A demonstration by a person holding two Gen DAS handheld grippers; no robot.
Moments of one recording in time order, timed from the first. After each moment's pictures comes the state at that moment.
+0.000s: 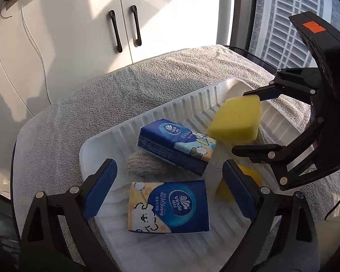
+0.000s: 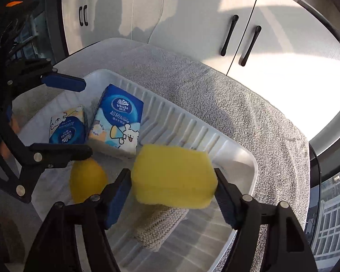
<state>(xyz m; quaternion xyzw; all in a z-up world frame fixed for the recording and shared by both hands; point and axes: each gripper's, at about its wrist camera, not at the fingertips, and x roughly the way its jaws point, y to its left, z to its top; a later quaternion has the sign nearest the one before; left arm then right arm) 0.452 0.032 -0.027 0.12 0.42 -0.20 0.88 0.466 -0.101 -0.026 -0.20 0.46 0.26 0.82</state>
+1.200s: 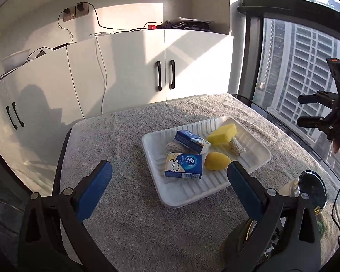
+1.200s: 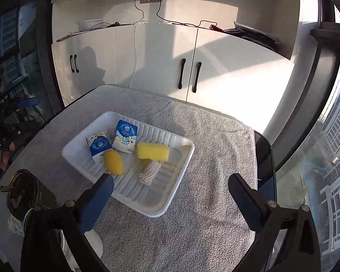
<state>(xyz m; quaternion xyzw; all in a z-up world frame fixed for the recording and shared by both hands) 0.298 0.110 0.064 0.05 0.30 -0.13 0.94 0.350 -0.196 0.106 -0.12 0.38 0.20 0.90</state>
